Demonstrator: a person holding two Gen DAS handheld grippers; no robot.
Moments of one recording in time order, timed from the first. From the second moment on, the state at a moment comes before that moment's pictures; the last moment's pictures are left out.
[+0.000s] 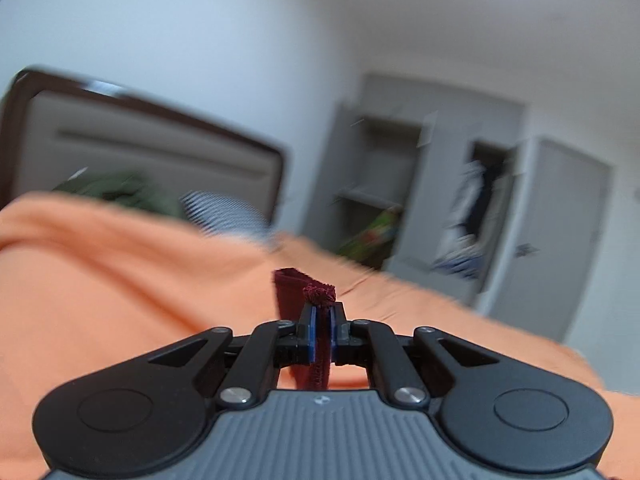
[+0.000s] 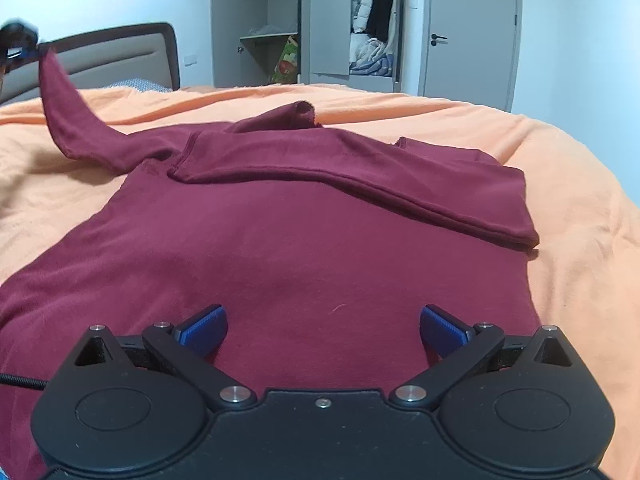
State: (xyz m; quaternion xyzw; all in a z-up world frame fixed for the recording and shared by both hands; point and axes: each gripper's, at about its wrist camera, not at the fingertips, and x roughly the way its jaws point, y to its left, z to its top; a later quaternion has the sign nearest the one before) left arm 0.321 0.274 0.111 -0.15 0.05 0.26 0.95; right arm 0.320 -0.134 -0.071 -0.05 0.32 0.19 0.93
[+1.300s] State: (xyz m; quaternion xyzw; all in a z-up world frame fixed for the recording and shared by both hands) left arm 0.459 -0.073 -0.042 -0.01 0.25 -0.15 0.96; right arm 0.283 -0.253 -0.059 0.07 0.31 0.04 0.95
